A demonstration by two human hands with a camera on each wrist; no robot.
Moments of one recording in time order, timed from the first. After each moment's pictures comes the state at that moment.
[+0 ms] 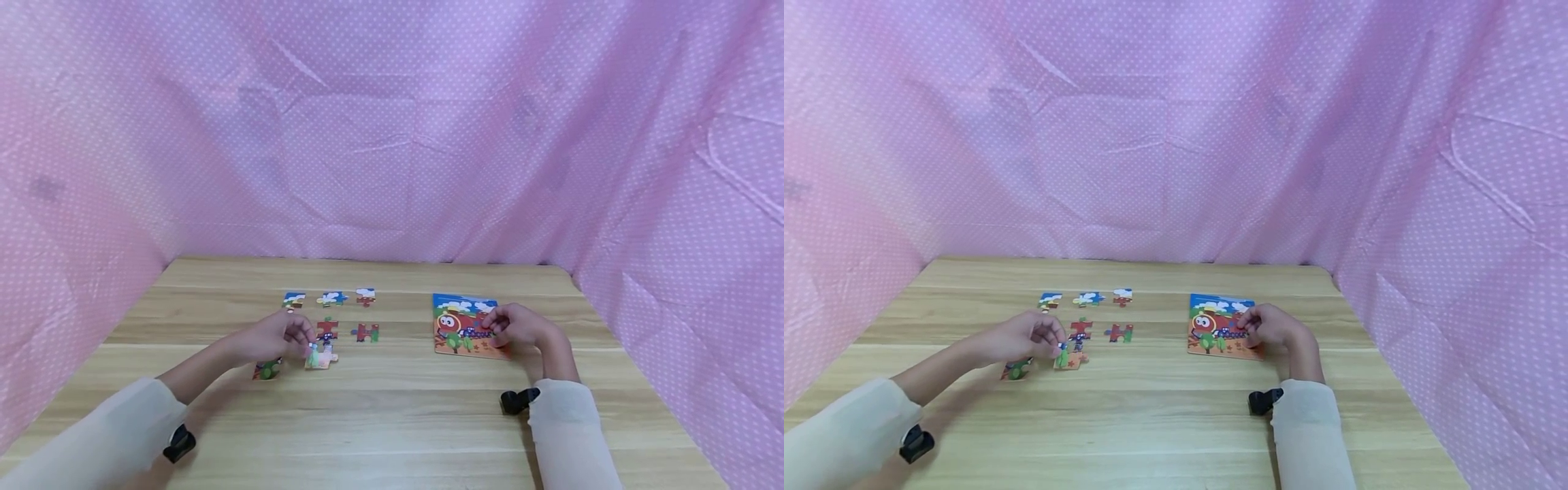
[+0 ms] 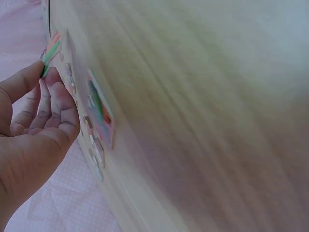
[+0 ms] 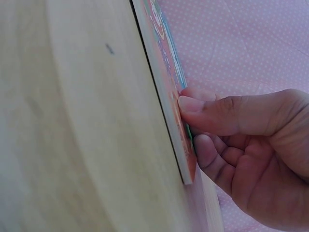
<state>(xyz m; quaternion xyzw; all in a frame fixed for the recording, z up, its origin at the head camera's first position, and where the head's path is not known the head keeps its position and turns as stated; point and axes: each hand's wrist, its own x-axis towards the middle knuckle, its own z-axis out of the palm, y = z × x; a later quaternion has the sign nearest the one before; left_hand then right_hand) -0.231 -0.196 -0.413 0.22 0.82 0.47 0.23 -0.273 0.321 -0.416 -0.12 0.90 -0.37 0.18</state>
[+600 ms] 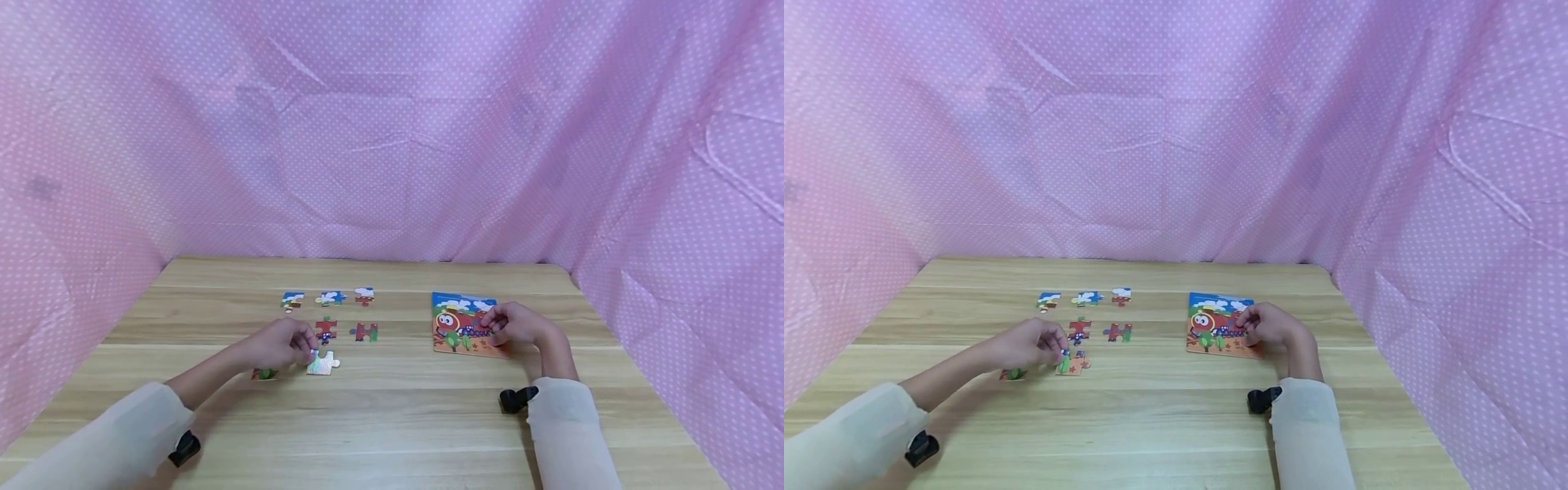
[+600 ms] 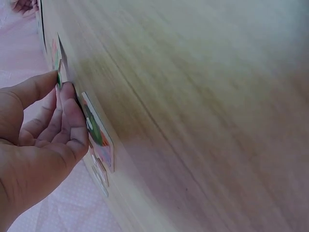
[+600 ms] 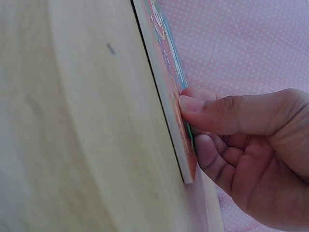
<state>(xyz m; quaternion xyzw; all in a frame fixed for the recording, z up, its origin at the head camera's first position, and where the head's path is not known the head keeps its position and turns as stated) -0.225 -0.182 -0.425 0.21 0.88 0.39 0.18 -0.270 0.321 -0.415 -0.13 0.90 -0.37 0.19</state>
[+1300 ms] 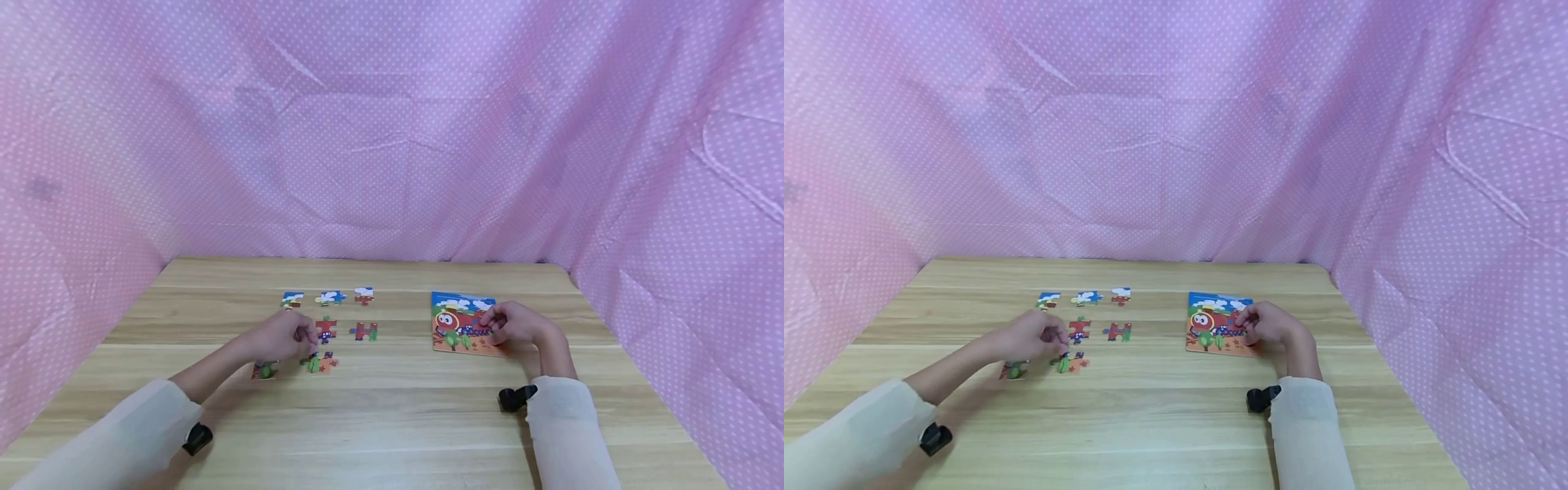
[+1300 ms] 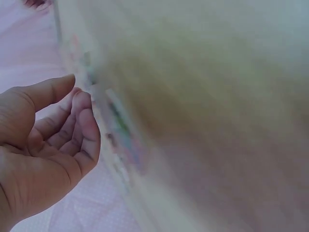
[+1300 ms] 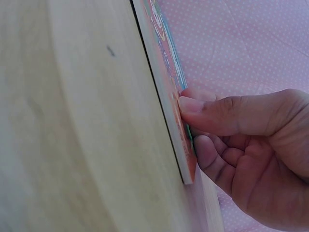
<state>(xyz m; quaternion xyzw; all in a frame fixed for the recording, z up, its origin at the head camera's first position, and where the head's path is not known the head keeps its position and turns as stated) -0.231 -0.177 -0.412 0.25 0.90 0.33 0.14 -0.270 0.318 -0.413 -0.12 0.90 -0.38 0.19</state>
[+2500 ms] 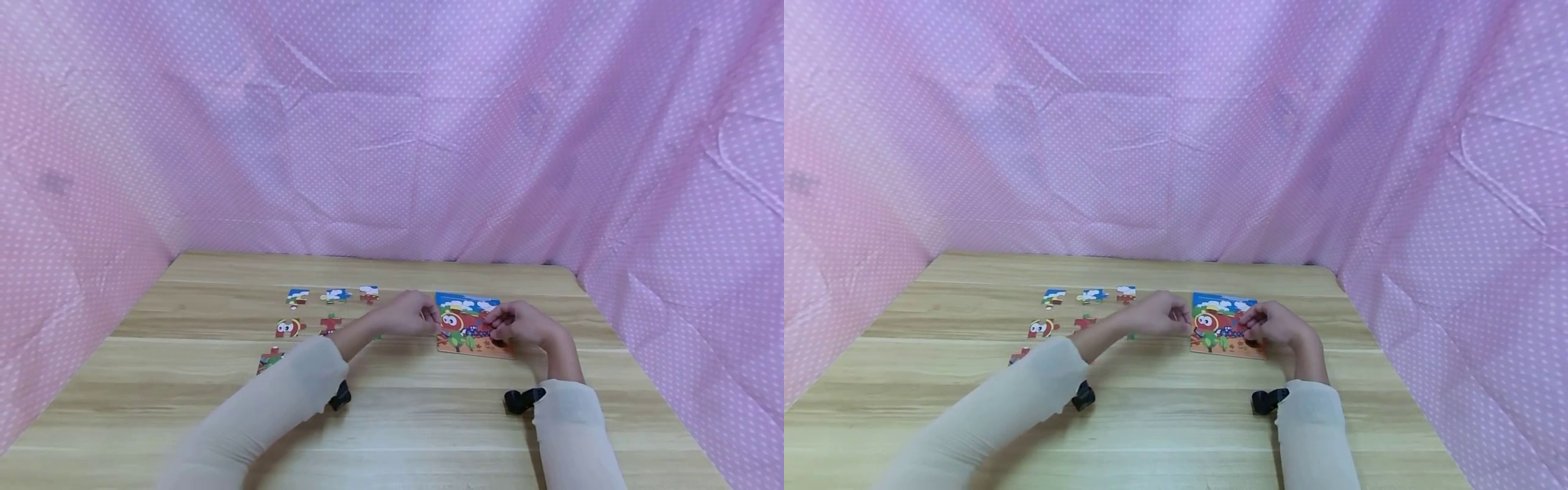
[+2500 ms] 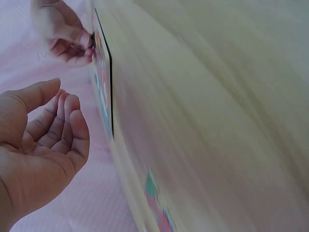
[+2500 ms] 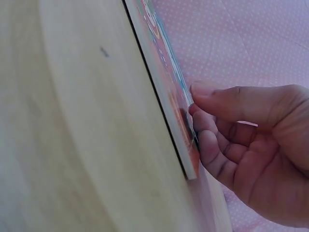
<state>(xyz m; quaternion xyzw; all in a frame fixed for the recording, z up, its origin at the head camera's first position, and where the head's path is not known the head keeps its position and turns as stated) -0.279 0.016 -0.404 0.35 0.85 0.37 0.14 -0.274 0.325 -0.419 -0.13 0.89 -0.40 0.17</state>
